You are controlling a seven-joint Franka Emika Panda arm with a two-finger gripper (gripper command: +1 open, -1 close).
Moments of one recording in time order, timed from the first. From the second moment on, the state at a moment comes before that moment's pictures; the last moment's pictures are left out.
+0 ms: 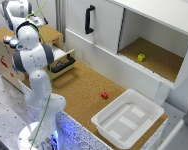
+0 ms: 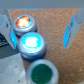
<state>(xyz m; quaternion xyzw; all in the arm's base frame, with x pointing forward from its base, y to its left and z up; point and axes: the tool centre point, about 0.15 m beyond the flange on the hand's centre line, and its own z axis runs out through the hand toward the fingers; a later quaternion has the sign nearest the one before) 0.166 0.482 0.512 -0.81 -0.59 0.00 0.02</state>
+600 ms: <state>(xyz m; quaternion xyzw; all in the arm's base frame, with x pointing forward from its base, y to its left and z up) 0.151 0.560 0.505 -0.78 -0.62 -0.01 0.00</state>
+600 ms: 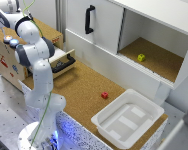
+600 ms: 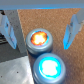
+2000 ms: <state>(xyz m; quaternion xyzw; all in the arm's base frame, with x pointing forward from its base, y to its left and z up) 0.148 0.603 0.471 -0.78 -0.63 -0.05 0.01</state>
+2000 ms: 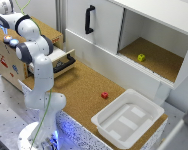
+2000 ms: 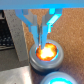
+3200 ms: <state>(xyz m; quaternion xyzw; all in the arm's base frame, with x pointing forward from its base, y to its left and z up) 0.151 0.592 0.537 -0.75 -0.65 -0.13 -0.03</state>
